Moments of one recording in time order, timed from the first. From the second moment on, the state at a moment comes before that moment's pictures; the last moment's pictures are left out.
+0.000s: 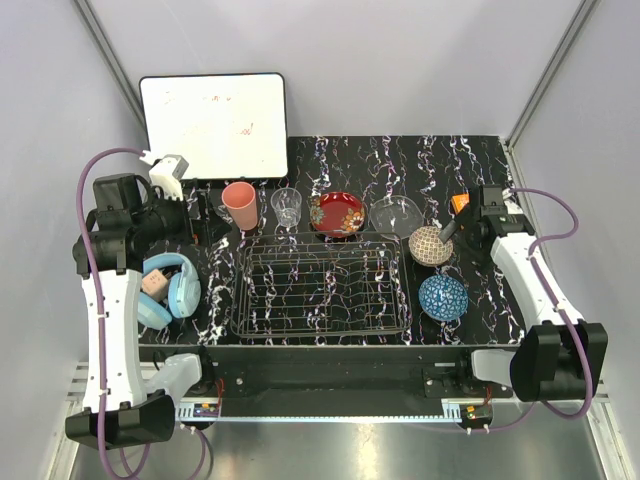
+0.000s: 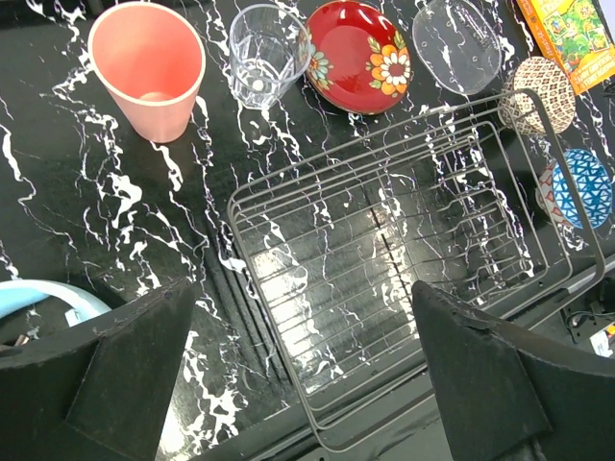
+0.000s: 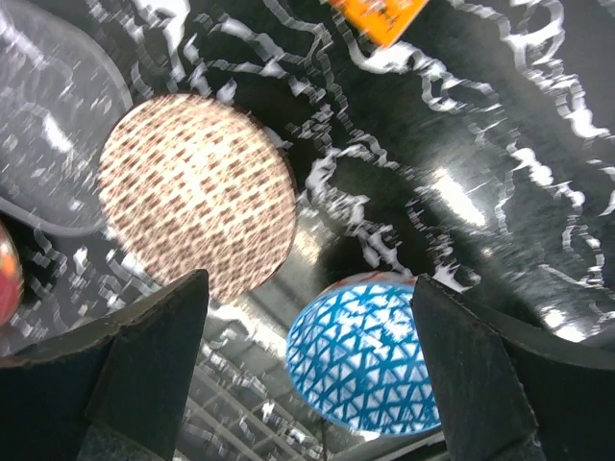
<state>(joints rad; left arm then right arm) 0.14 1.00 1.34 -1.03 0.61 0.06 0.03 1.26 1.01 -0.83 0.20 0.77</state>
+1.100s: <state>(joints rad) 0.14 0.95 1.33 -1.02 0.60 0.00 0.03 1.53 0.85 -0.45 0.20 0.73</state>
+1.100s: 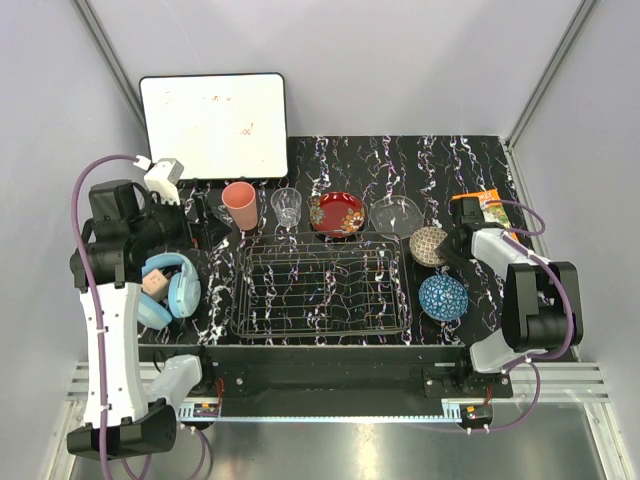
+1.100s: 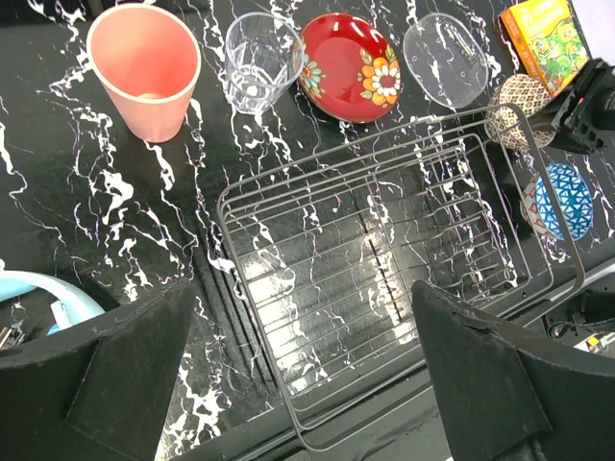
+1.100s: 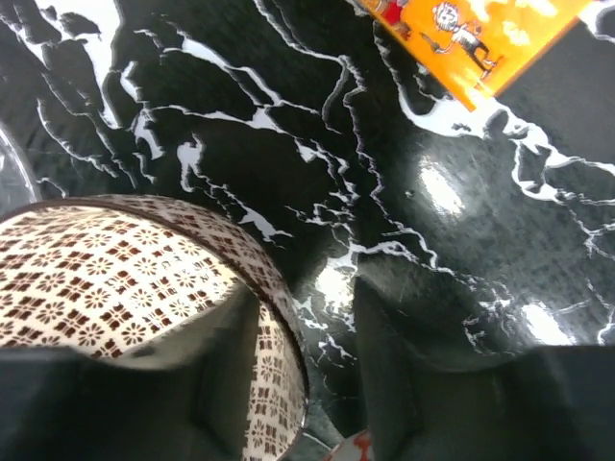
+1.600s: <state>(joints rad) 0.14 0.93 1.26 -1.01 0.59 0.00 0.03 1.45 0.81 -0.43 0.17 0.72</state>
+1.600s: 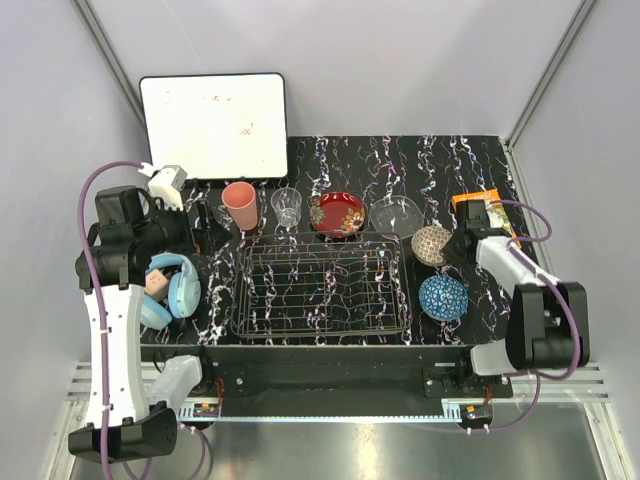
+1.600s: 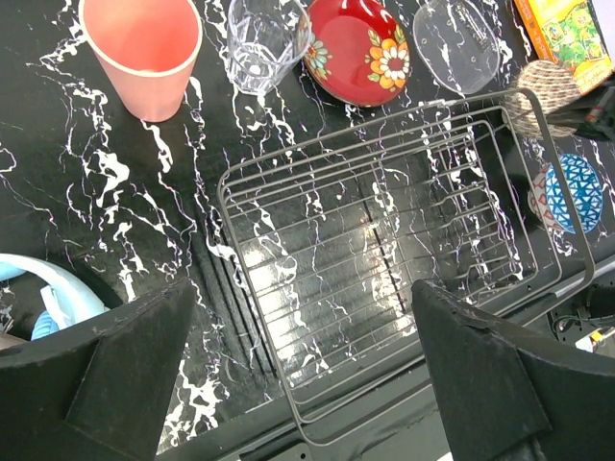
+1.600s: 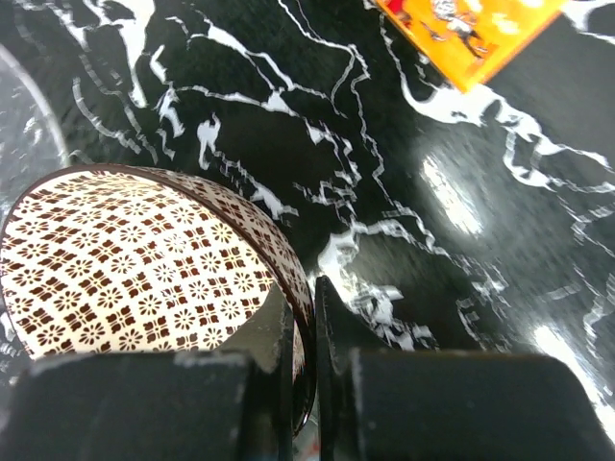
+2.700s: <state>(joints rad) 0.14 0.86 1.24 -1.01 0.51 0.03 0.88 1.77 1.46 -1.28 1.11 0.99</state>
